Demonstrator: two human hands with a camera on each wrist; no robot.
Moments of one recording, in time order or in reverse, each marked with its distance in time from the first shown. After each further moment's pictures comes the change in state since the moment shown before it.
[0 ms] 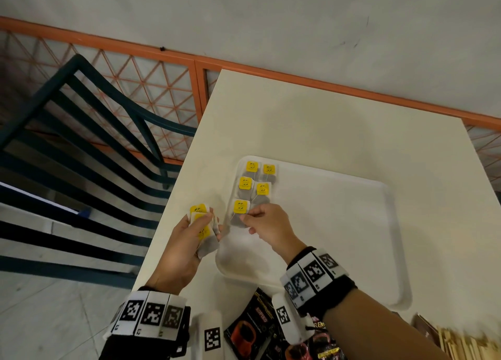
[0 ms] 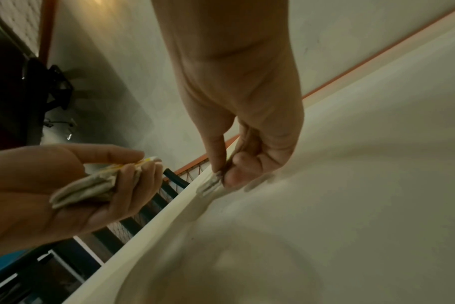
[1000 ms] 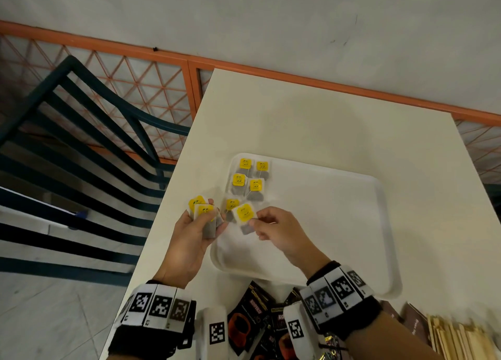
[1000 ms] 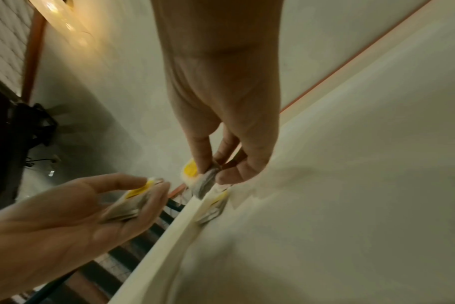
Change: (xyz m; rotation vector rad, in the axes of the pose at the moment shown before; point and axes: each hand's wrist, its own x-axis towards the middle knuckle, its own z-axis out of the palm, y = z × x) left_hand -0.006 -0.005 0.013 -0.032 -0.055 0.052; right_hand -0.030 0.013 -0.028 0.221 -0.070 0.030
